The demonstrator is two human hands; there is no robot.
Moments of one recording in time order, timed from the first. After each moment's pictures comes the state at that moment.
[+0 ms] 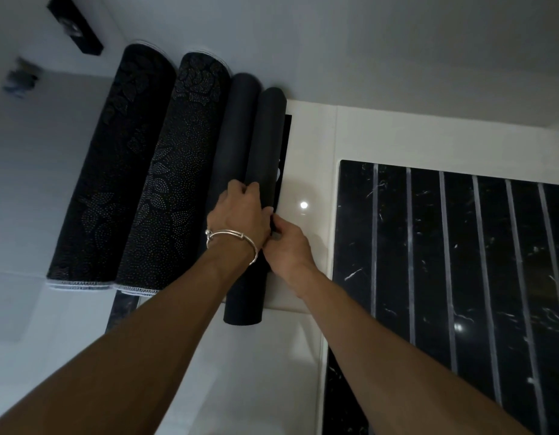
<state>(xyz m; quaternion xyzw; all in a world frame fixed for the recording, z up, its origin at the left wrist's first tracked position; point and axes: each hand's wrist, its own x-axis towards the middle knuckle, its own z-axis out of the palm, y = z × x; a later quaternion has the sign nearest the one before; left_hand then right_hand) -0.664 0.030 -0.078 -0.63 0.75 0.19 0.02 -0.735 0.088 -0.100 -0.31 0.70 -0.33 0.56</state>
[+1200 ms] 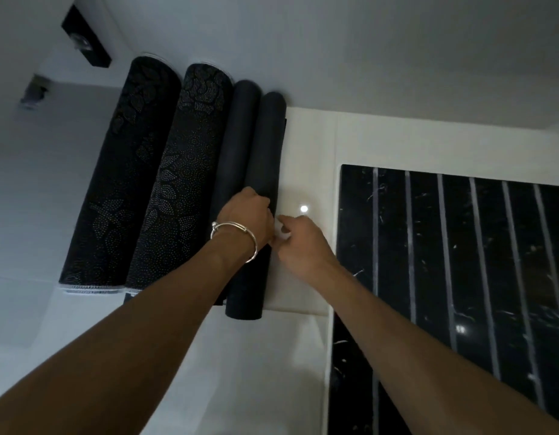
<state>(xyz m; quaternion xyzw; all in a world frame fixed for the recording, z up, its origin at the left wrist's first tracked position) -0.649 0.006 -0.090 -0.55 0.82 0.17 0.08 -0.743 0.079 -0.092 -0.48 0.72 -0.20 0.46</state>
